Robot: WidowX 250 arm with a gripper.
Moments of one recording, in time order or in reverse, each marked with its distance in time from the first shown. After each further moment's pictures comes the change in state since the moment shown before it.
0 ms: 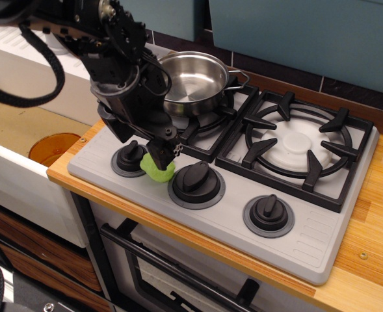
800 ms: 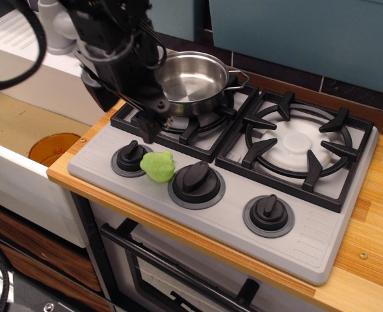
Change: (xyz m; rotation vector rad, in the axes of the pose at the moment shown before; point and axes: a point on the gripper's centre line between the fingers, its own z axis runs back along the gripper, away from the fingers) arm 0.013 0.005 0.032 0.102 -0.009 -0.023
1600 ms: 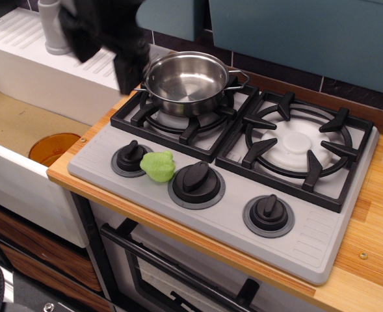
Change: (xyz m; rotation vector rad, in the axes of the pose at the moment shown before) arm 0.011 0.026 0.039 0.075 0.054 -0.026
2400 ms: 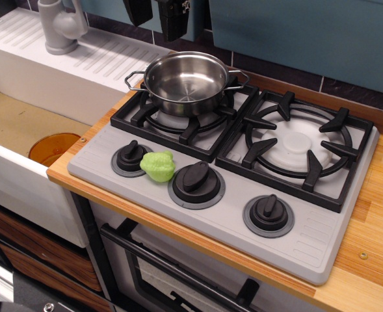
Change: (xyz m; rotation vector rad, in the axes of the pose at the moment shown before) arm 0.091 0.035 -0.047 -0.251 0.145 -0.068
